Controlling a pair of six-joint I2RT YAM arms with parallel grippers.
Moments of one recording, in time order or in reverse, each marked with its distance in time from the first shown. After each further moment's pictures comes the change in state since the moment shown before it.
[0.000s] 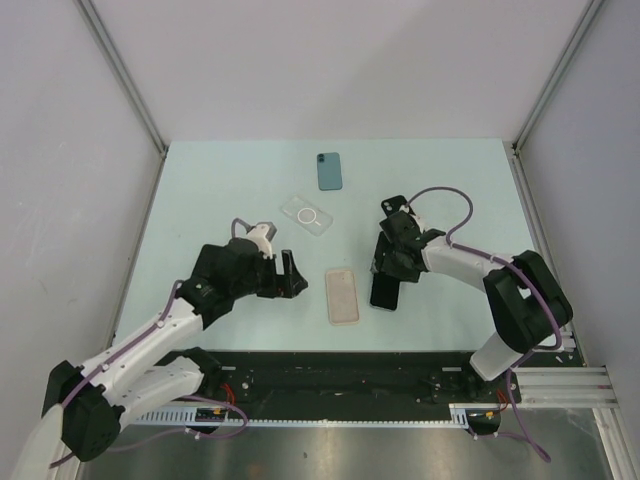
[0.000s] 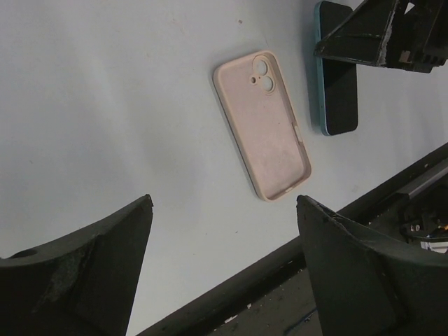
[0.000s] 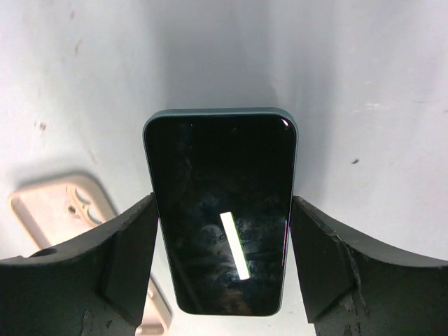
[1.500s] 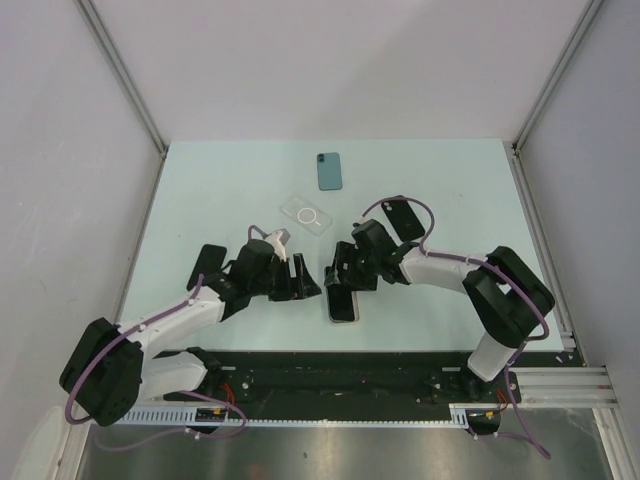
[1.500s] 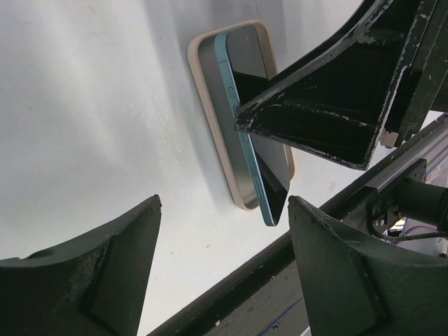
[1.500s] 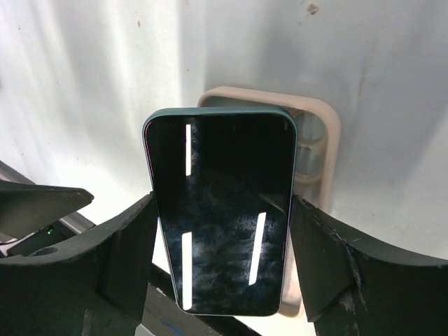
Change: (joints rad) left arm 0.000 0.239 -0.087 0.260 0.156 -0.157; right arm 0.180 0.080 -0.007 0.303 -0.368 0.043
